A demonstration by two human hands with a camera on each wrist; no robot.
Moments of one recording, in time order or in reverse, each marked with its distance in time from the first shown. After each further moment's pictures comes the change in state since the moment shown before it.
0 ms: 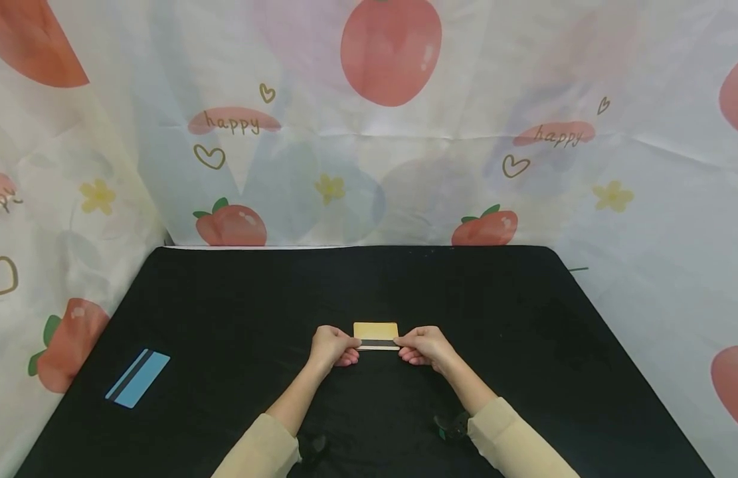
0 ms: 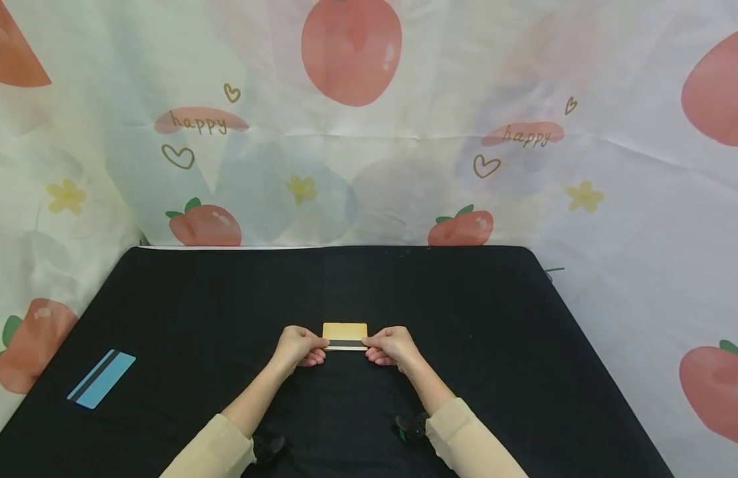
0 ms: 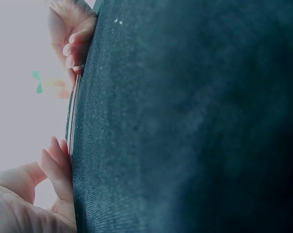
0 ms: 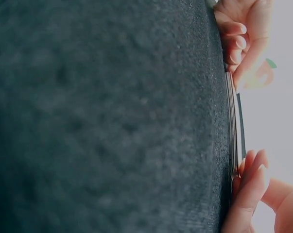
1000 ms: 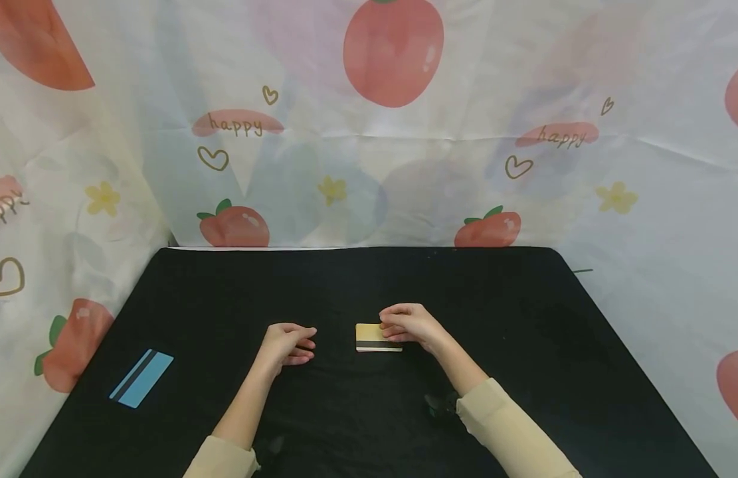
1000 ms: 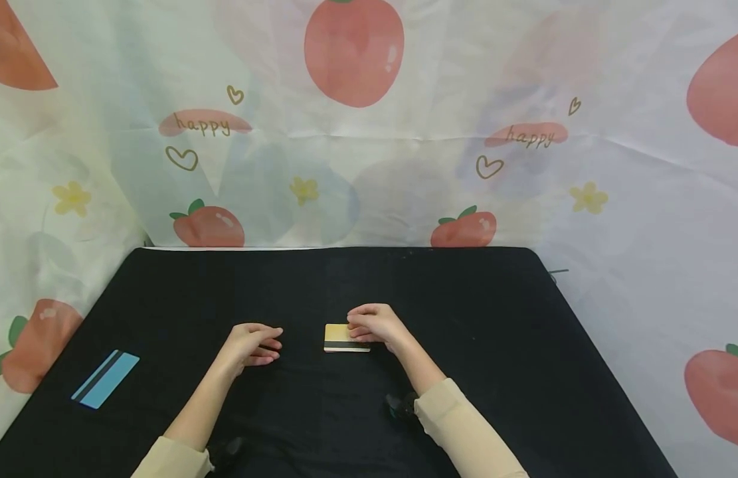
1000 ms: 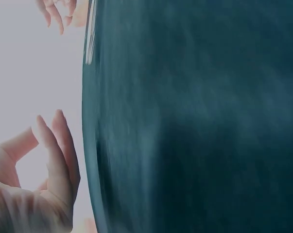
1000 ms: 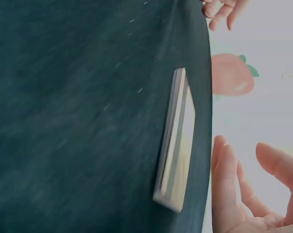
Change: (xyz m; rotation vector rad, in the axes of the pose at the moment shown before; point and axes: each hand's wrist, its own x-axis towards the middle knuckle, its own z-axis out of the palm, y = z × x) left_hand -0.017 0.007 -0.083 -0.039 0.059 -0.021; right_hand 0.004 -0.045 0.011 -0.037 -0.217 -0.171
